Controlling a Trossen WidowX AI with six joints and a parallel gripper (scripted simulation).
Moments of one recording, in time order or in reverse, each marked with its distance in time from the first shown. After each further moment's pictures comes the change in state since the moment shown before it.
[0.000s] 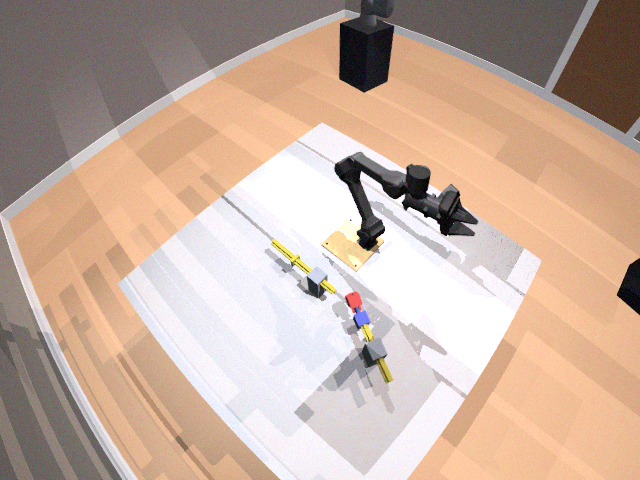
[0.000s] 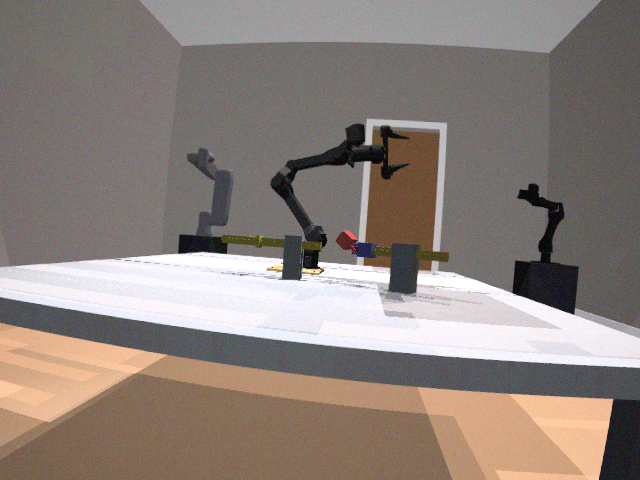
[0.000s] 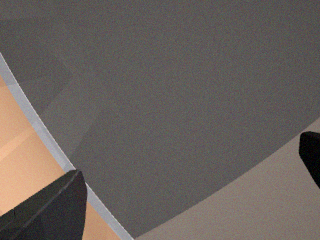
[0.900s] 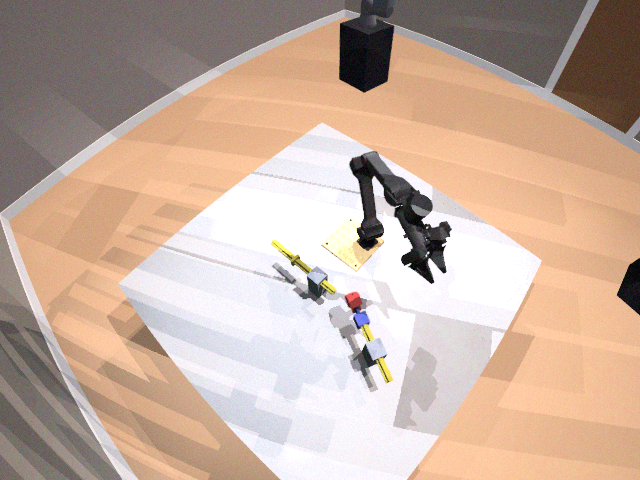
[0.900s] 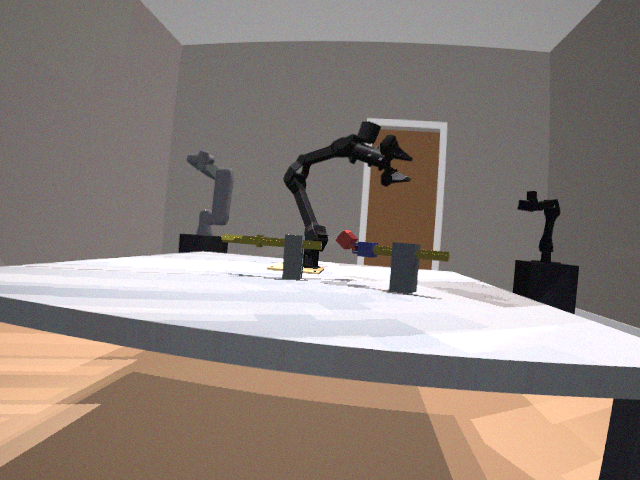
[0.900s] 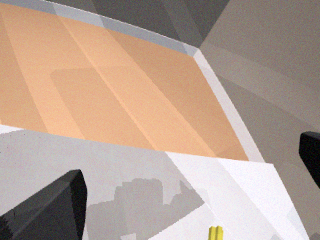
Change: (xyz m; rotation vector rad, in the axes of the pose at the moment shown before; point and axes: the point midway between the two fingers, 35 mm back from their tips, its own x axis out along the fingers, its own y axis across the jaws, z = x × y) arm -0.020 0.031 -0.135 0.601 0.628 0.116
